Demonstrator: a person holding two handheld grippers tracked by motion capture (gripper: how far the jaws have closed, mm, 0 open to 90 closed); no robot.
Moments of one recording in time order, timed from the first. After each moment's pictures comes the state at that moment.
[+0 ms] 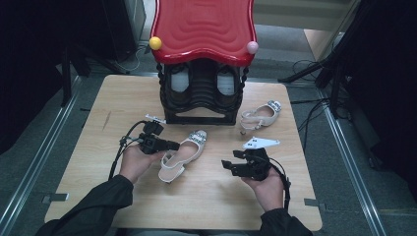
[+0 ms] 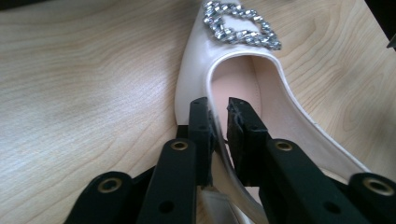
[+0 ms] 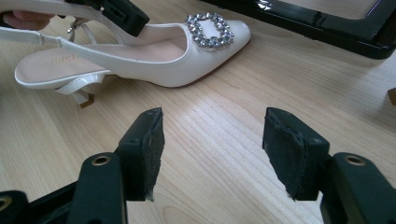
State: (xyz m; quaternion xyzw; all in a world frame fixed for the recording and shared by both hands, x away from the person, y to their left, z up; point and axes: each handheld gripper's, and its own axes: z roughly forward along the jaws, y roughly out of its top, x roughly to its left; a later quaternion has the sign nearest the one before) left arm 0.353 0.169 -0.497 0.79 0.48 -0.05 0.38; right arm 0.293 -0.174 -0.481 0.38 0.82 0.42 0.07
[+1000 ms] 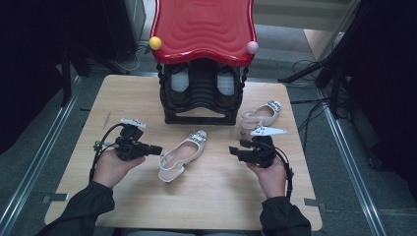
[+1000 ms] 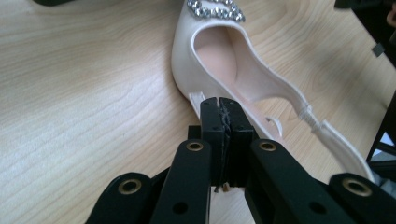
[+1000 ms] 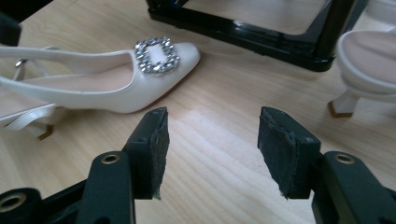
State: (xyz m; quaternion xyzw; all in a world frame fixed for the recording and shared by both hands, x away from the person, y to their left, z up) left arm 0.308 0.210 -0.466 0.80 0.46 -0.04 0.37; right arm 0.330 -0.192 -0.480 0.42 0.80 0.43 0.09
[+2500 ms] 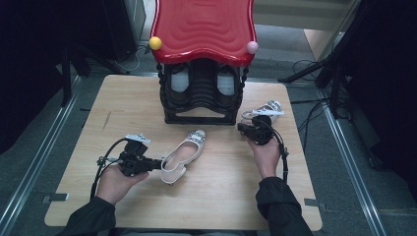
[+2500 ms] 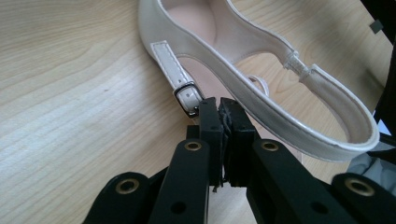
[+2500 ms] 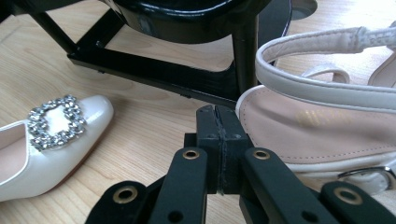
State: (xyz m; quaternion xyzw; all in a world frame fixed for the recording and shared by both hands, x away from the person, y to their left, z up) left arm 0.276 0.190 -0.484 0.81 0.45 -0.05 0.37; right arm 0.399 -0.192 -0.492 0.49 0.76 0.42 0.12
